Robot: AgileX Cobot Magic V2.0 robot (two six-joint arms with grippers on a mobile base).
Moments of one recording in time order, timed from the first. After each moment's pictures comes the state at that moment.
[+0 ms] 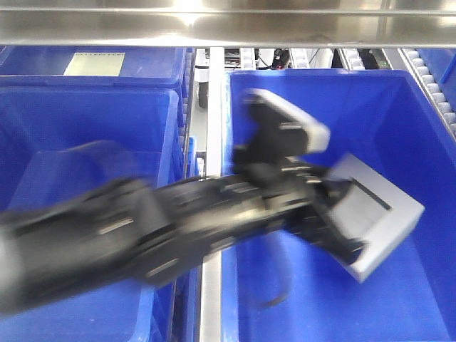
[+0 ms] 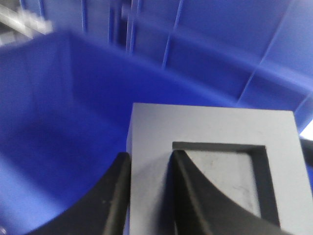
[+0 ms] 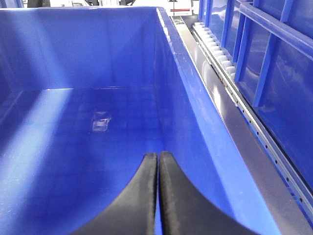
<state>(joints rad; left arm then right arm) -0.96 1.64 -1.22 0.03 0.02 -0.15 -0.10 -0.02 0.03 0.01 0.21 0.01</state>
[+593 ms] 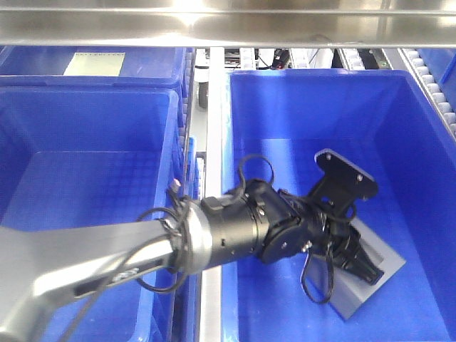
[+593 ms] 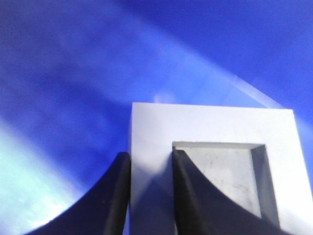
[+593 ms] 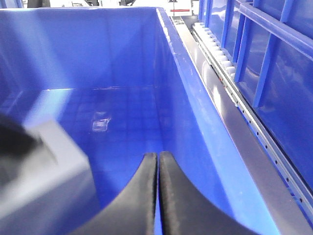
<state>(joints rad) -0.96 2.08 -1.58 0.03 0.35 -0.15 -0.10 -0.02 0.03 0.01 0.20 0.01</state>
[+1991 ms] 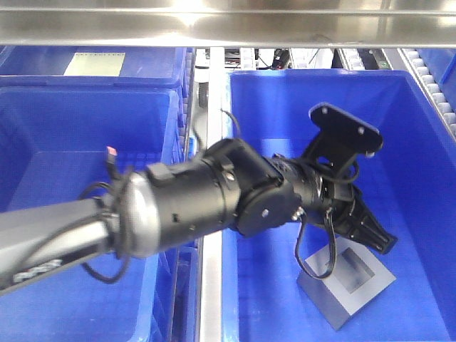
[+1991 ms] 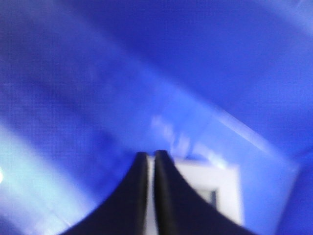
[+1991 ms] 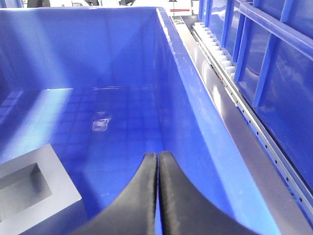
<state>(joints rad) -0.96 1.90 -1.58 0.02 0.41 -0.15 -0.10 -0.02 0.03 0.01 0.20 0.01</state>
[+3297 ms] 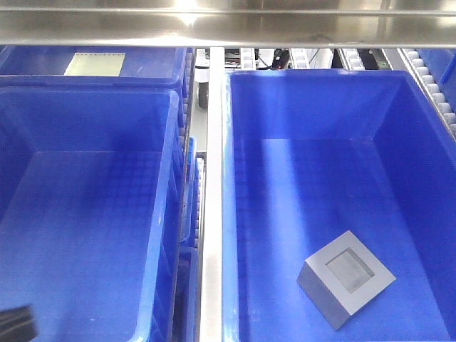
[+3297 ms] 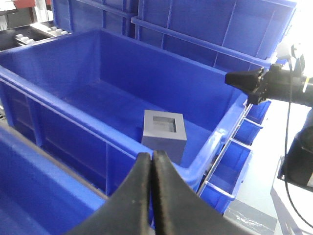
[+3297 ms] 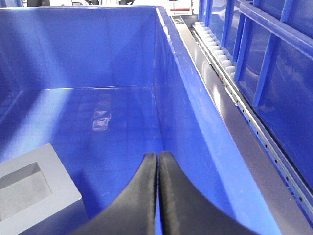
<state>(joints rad) -0.98 0.35 -0.51 0.04 0.44 -0.13 -0.10 -0.02 0.03 0.01 0.21 0.01</state>
